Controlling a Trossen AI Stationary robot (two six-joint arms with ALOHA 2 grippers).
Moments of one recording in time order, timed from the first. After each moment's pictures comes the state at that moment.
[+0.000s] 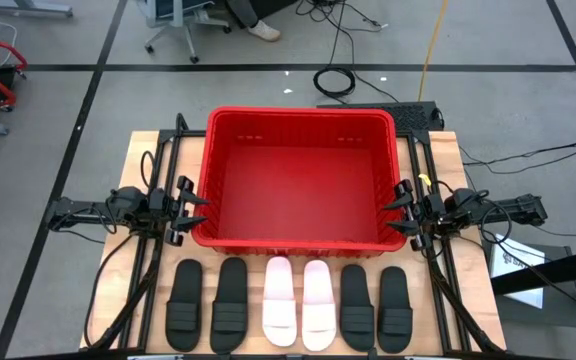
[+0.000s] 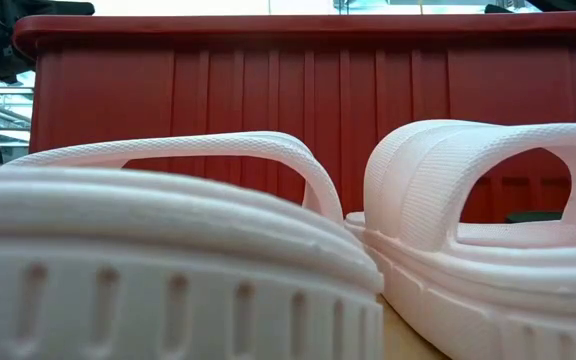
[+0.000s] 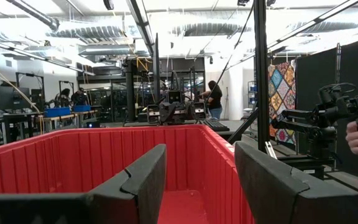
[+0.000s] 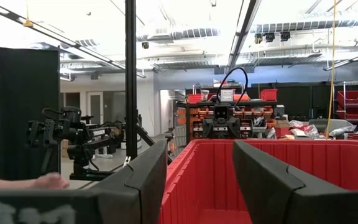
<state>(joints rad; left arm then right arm) -0.05 0.01 0.01 0.29 0.06 0.03 0.12 0.04 0.01 0.38 -0.05 0.04</state>
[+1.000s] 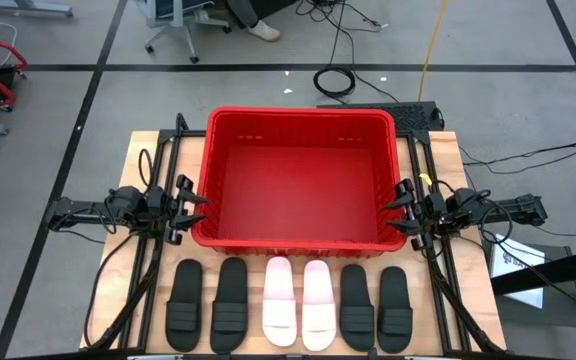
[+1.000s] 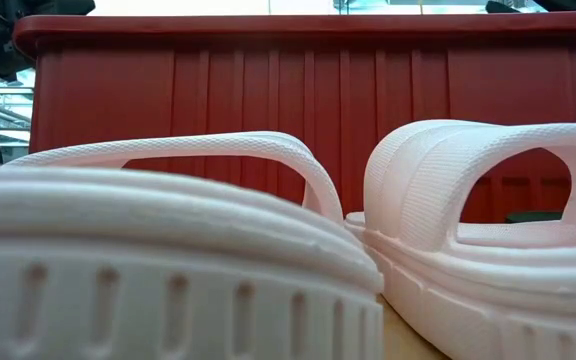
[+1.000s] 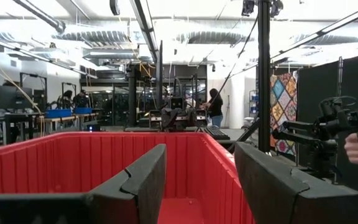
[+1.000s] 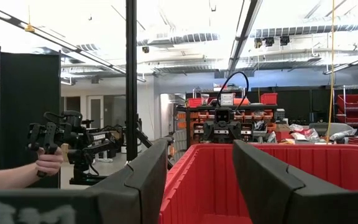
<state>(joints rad) -0.05 0.01 0.01 0.32 0.04 -0.01 0.12 0.04 0.01 0.40 -0.05 0.04</state>
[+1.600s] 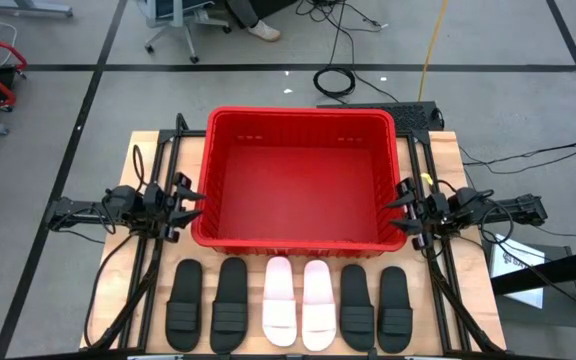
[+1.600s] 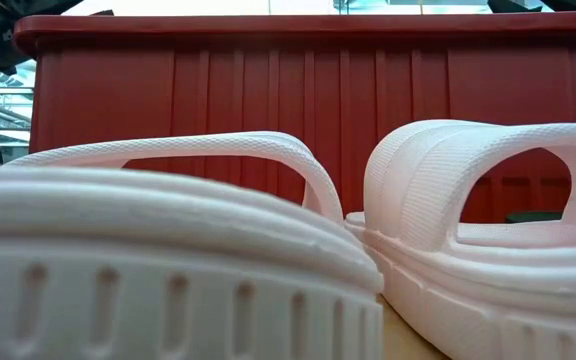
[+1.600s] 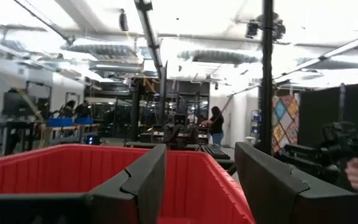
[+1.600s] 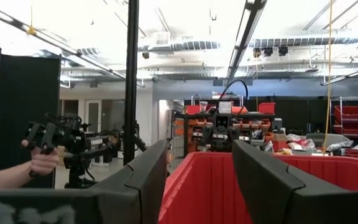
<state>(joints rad) -0.05 0.01 0.01 0.40 0.01 -0.06 0.12 0.04 0.01 0.44 -0.05 0.01</state>
